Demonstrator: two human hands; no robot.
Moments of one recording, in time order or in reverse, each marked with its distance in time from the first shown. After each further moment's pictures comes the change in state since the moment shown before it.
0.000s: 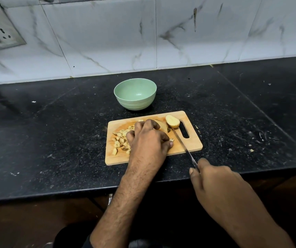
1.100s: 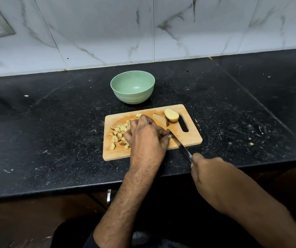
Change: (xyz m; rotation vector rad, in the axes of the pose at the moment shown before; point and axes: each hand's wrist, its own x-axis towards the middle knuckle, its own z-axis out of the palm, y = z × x) left_hand -0.004 0.001 0.012 -0.138 0.107 -0.100; right_hand 0.015 0.006 -0.001 -0.038 -0.217 -0.048
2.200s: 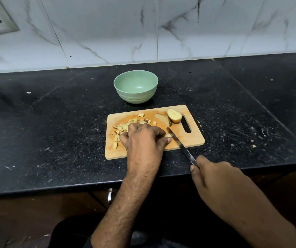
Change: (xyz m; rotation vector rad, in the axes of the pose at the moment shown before) left_hand -0.007 -0.011 -0.004 0.008 0.062 -0.002; right_hand -0.013 -0.009 0.001 -0.027 0.106 0.025
